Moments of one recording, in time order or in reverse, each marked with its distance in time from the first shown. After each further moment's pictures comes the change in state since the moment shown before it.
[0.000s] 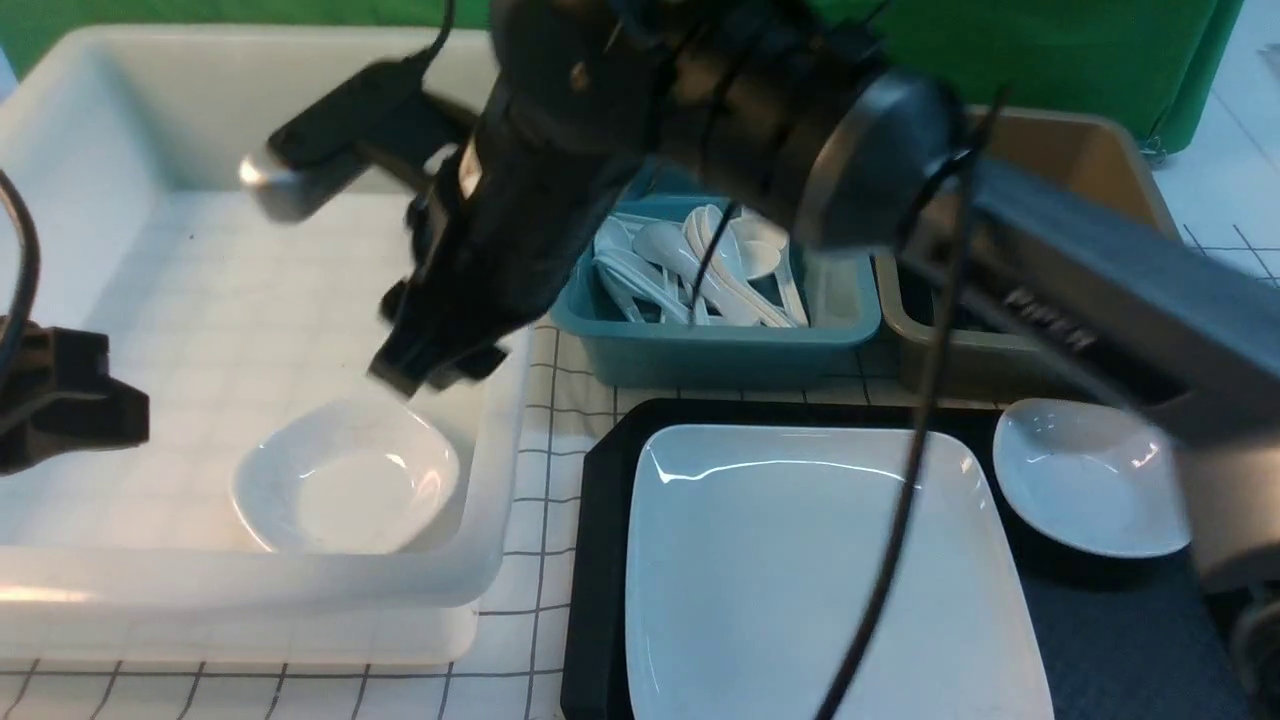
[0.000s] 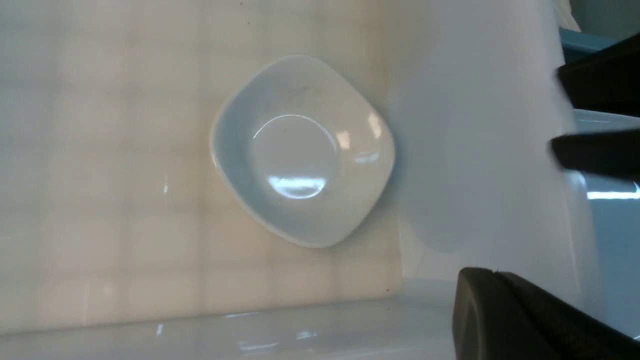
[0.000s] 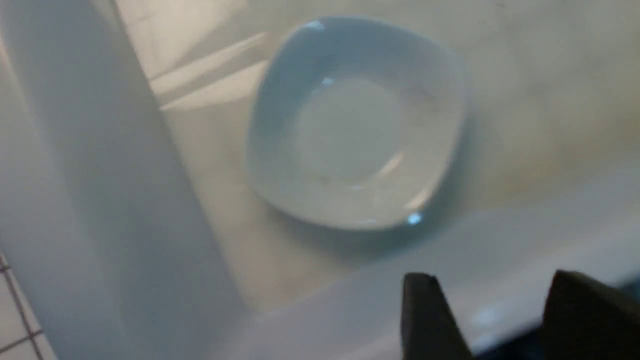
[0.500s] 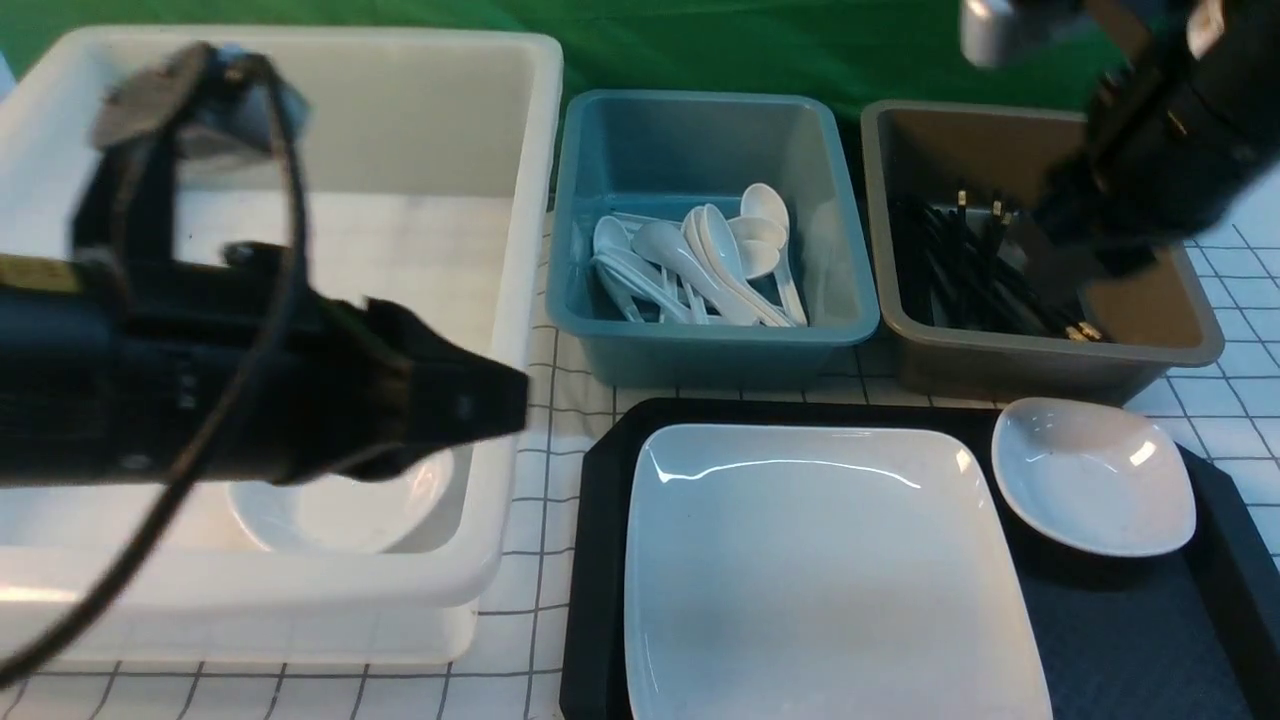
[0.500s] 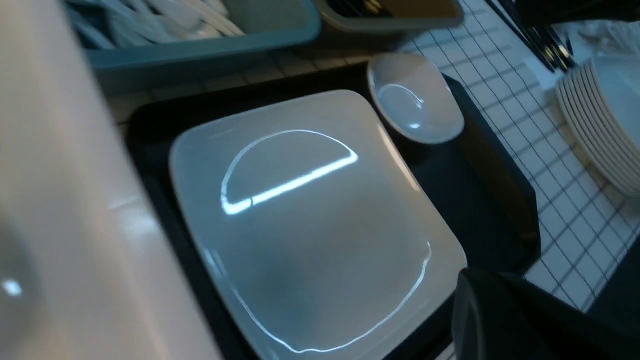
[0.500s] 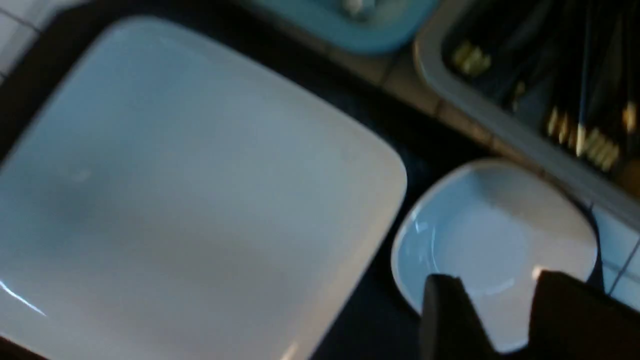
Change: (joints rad) right arm -0.541 -0.524 0.760 -0.058 -0.006 0.018; left arm -0.680 0.114 -0.007 -0.122 -0.344 -0.010
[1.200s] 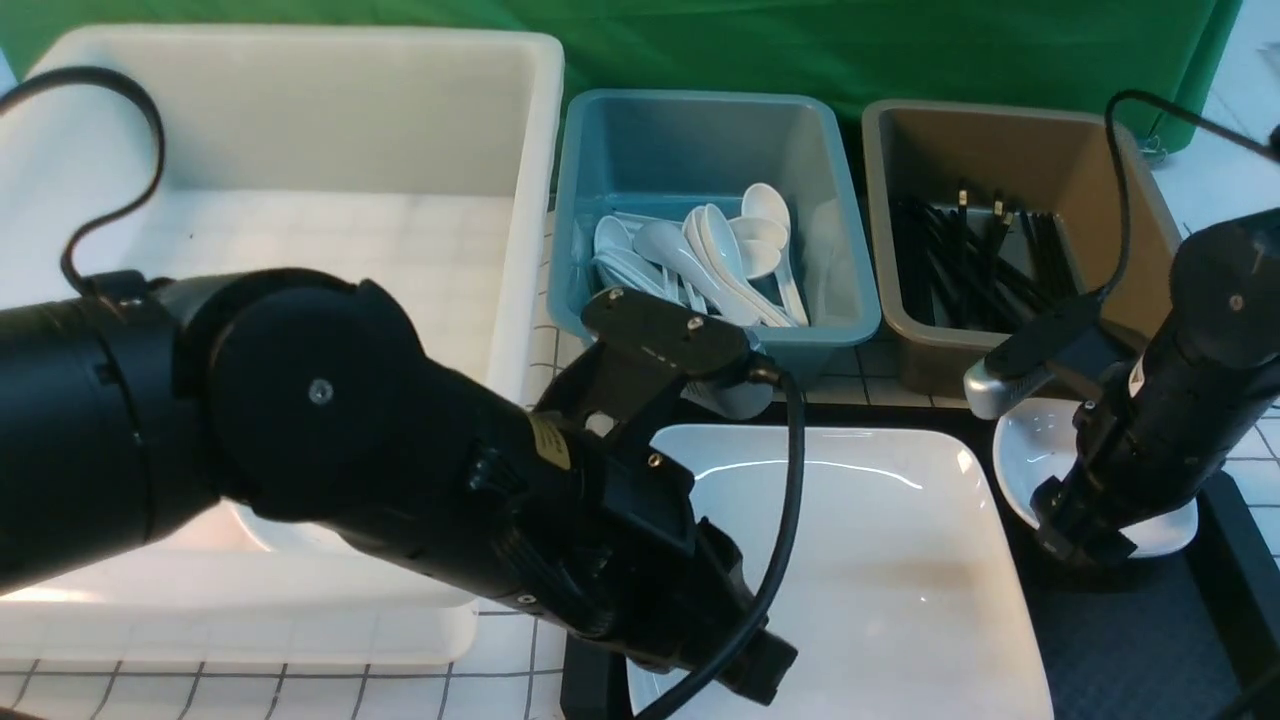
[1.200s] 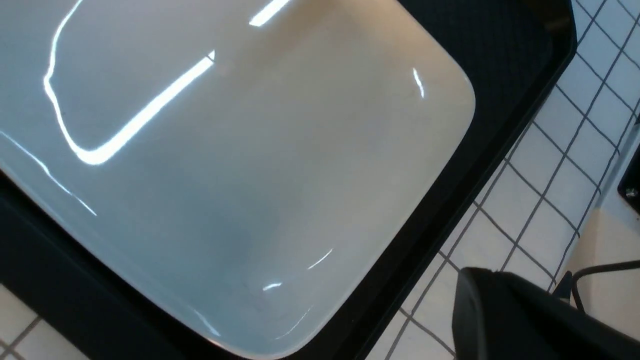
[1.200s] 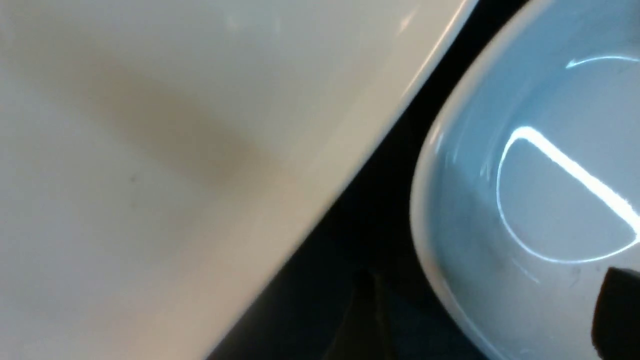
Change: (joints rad) right arm -0.062 0.163 0.386 -0.136 -0.367 -0.129; left arm -0.302 0.327 -0.092 0.164 0.014 -0.025
